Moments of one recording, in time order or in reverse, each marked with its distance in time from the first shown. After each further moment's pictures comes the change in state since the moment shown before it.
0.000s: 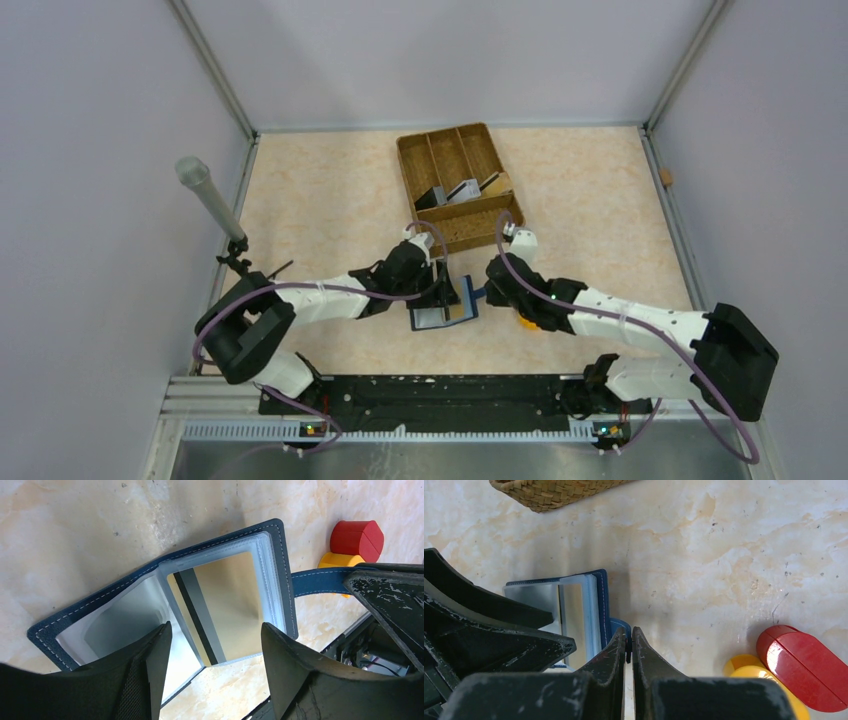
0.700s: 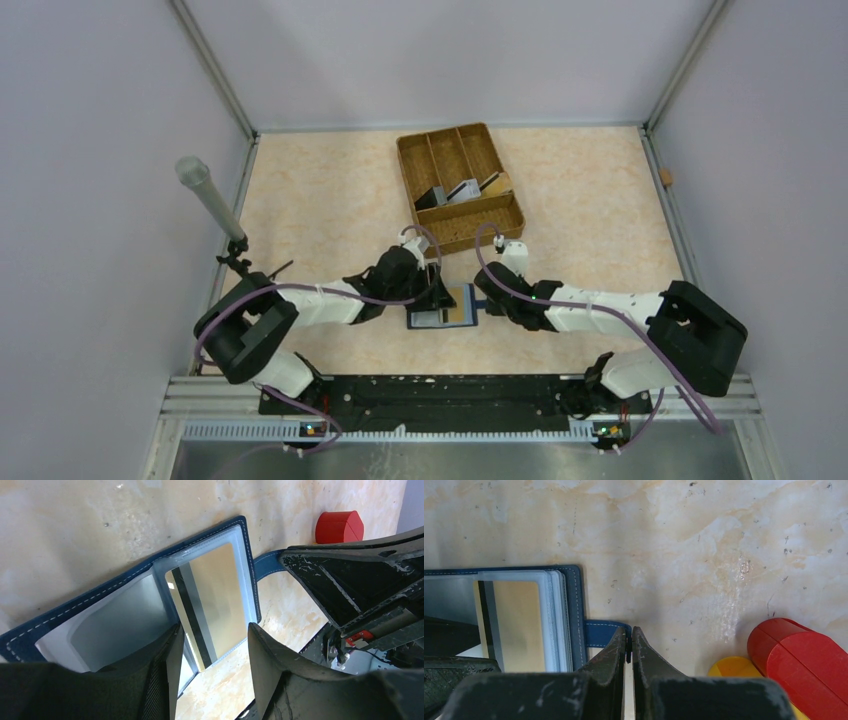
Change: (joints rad) left arm 0.045 -0.006 -0.103 0.161 0.103 -0.023; right arm 0.000 0.183 -0.029 0.037 0.017 0.008
